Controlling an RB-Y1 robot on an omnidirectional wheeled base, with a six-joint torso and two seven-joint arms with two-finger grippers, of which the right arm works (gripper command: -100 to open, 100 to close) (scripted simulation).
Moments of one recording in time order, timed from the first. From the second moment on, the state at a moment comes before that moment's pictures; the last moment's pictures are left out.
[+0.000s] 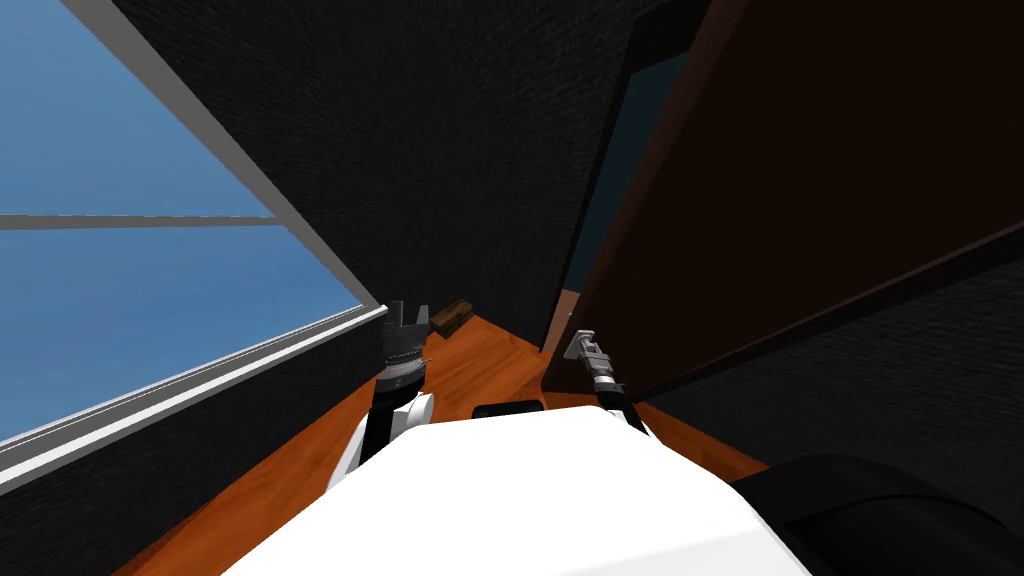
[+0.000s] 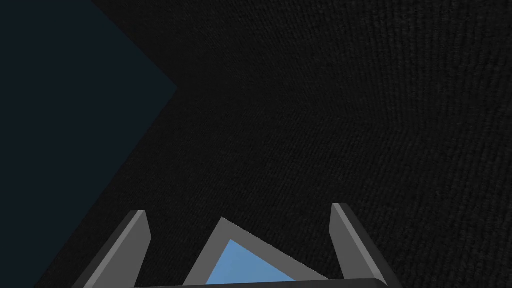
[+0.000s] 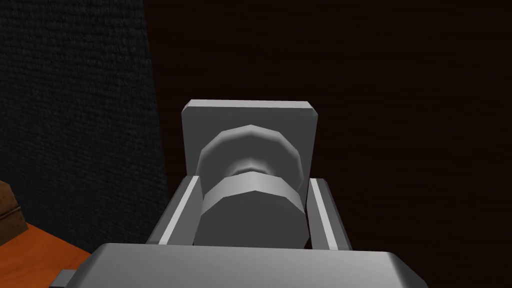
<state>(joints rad) 0.48 -0.33 0.01 -1.54 -0.44 -0.56 -1.48</state>
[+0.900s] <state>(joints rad) 0.54 -0.49 0.06 -1.57 -0.44 -0.56 -1.63</state>
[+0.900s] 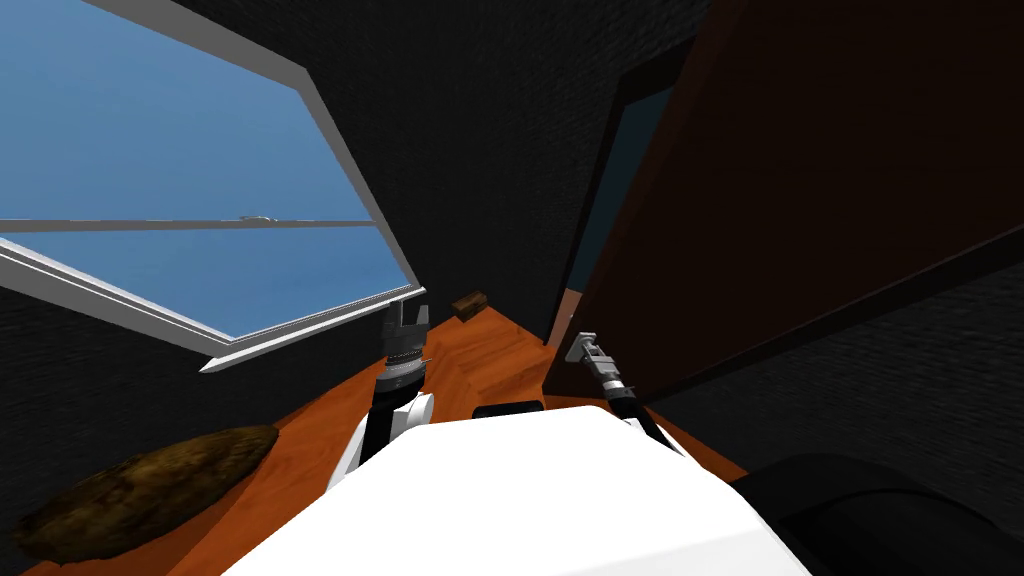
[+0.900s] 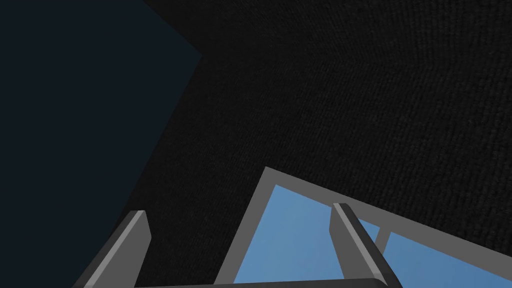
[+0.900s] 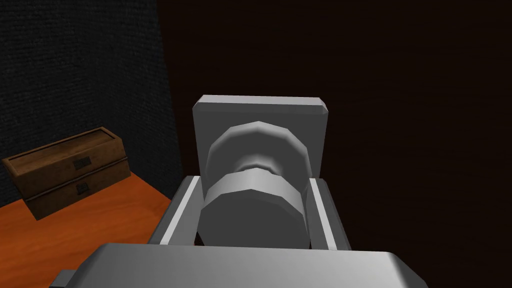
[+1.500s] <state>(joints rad) 0.56 -0.54 0.08 -1.56 -0.43 -0.60 -1.67</state>
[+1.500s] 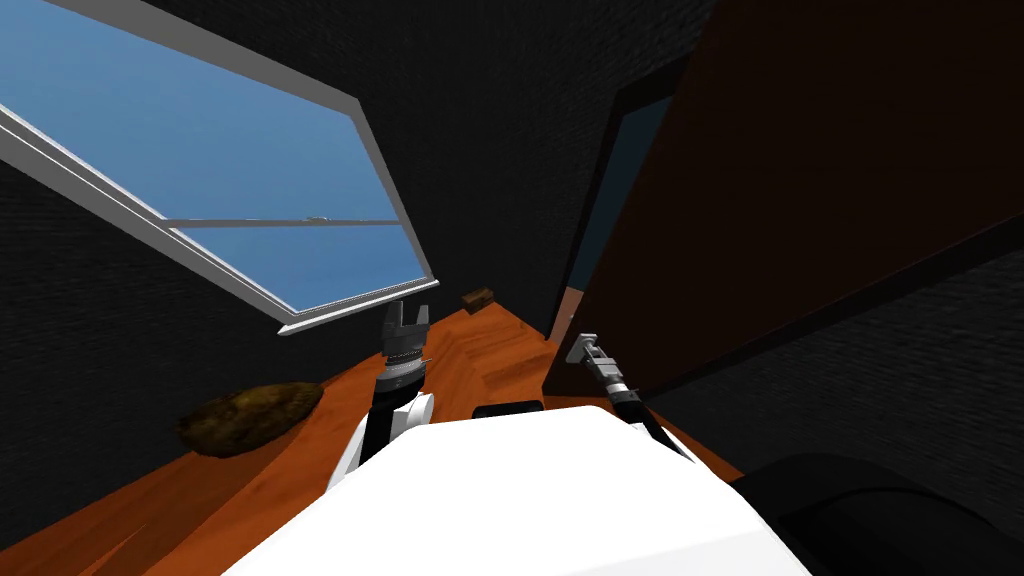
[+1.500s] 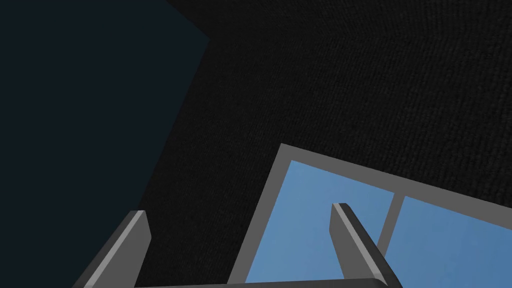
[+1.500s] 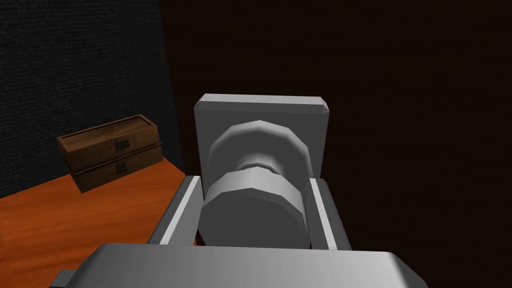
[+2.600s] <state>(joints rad) 0.59 -0.63 0.13 -1.53 -0.41 -0.68 -1.76</state>
